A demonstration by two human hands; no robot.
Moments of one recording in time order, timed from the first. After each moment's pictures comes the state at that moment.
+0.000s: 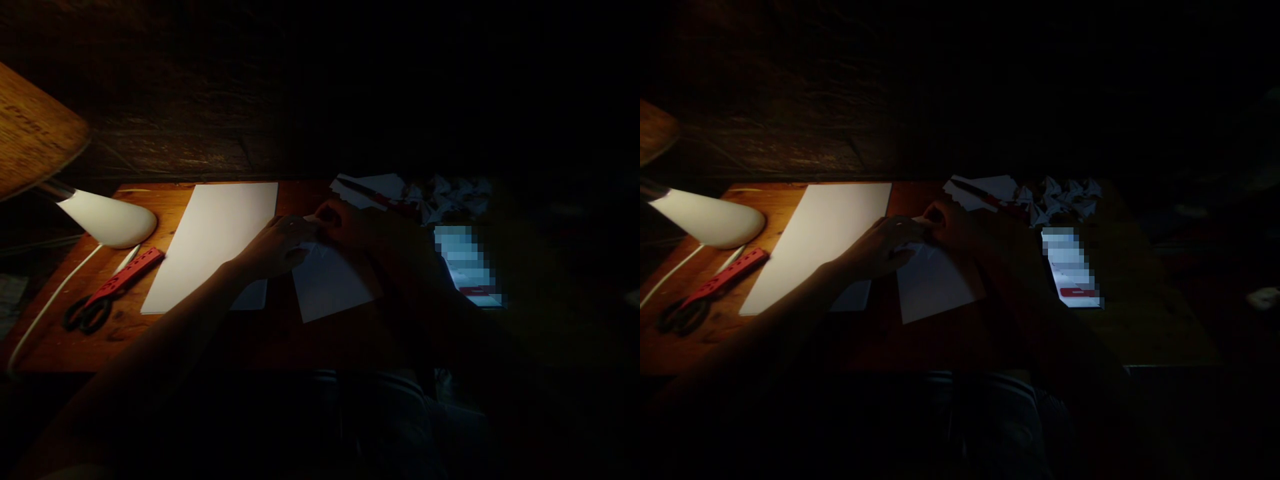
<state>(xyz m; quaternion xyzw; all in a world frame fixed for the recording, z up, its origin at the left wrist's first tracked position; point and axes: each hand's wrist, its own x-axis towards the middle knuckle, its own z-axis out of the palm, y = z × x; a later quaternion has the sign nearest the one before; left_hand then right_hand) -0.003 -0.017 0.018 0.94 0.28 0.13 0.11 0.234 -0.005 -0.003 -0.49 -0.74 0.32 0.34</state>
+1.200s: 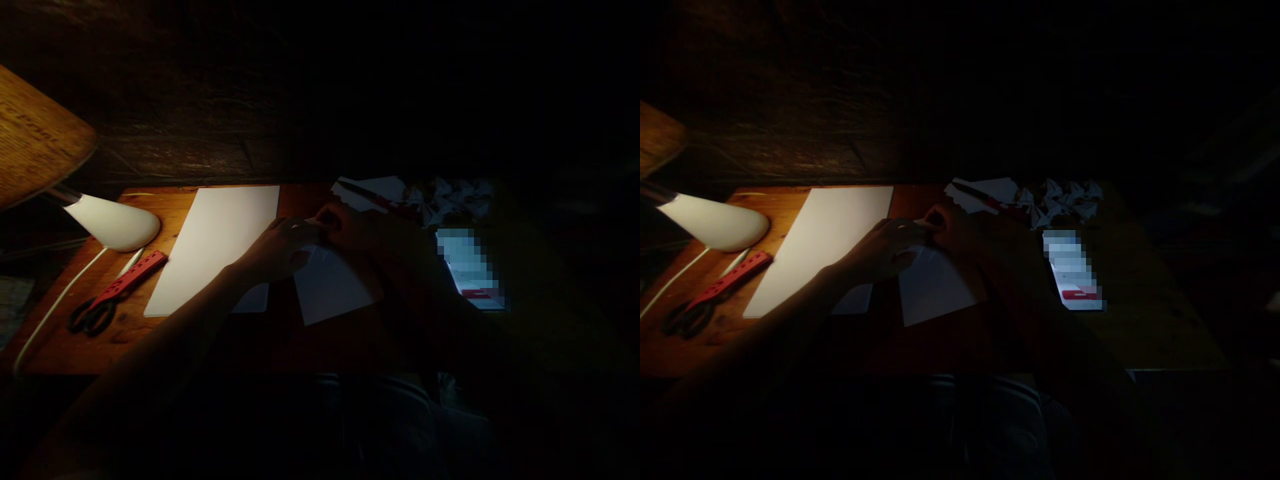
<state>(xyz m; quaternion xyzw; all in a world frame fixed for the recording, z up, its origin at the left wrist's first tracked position) 0.001 -0.019 0.022 0.95 0.28 0.11 0.08 0.233 -0.005 -0.004 -0.49 -0.74 0.32 0.34</state>
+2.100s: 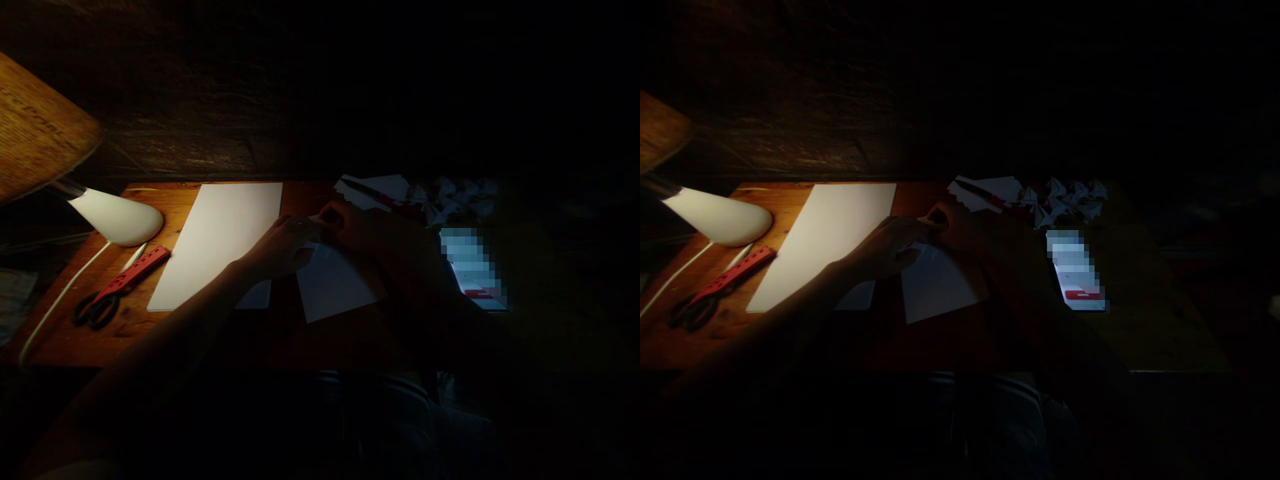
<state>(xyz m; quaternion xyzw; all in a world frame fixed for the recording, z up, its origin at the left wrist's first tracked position) 0.003 -0.019 0.017 0.94 0.29 0.13 0.11 0.233 -0.007 -0.005 -0.47 -0.74 0.32 0.35</state>
